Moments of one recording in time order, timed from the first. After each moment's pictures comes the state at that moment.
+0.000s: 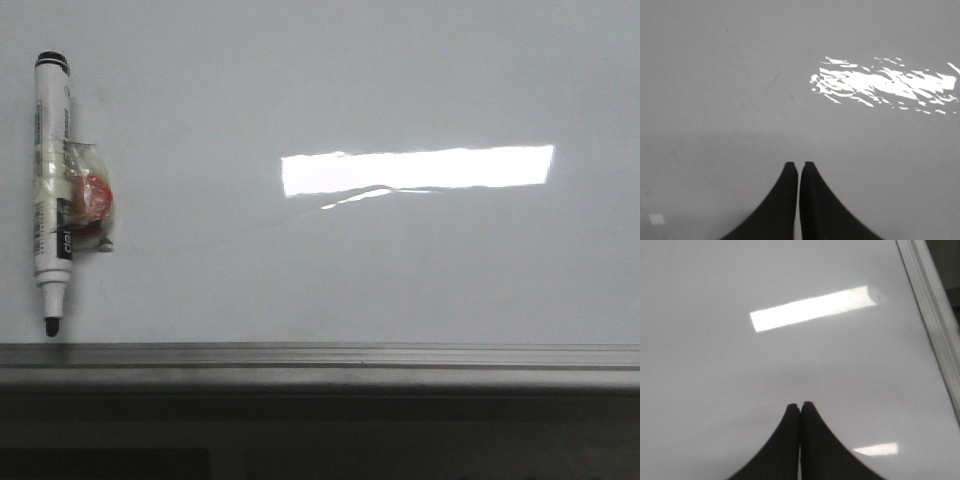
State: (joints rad) left arm 0.02 0.02 0.00 -0.16 0.17 0.06; right arm -0.08 -0.01 0.01 0.02 0.17 0.16
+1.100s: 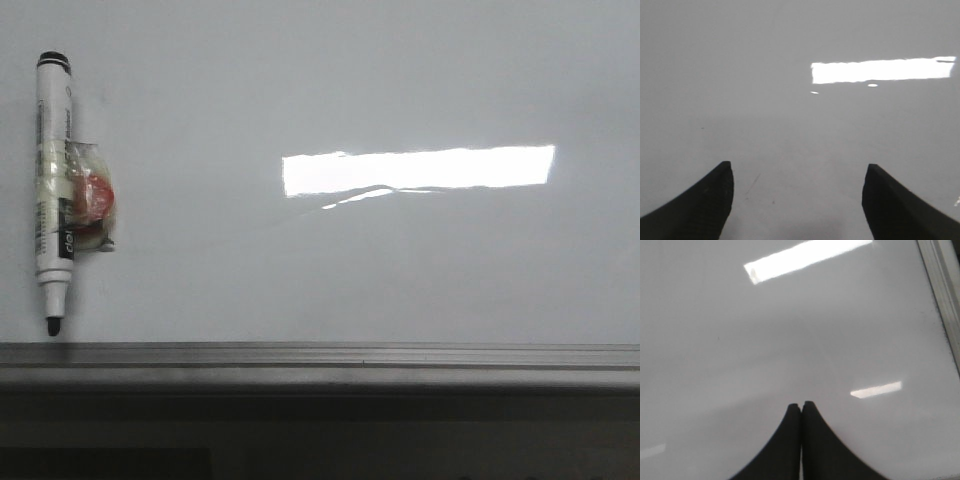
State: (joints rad) left arm -0.05 0.43 -0.30 -0.20 0.09 0.19; right arm -0.08 0.21 -0.23 0.11 0.40 0.16
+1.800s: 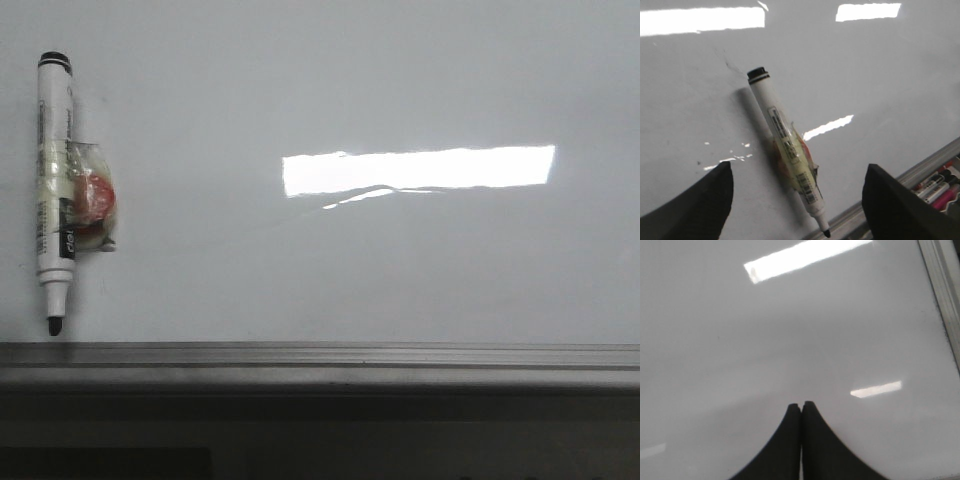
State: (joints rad) left arm -0.71 0.54 -0.24 -0.41 0.05 0.19; right arm -0.08 0.21 -0.23 0.11 0.40 0.16
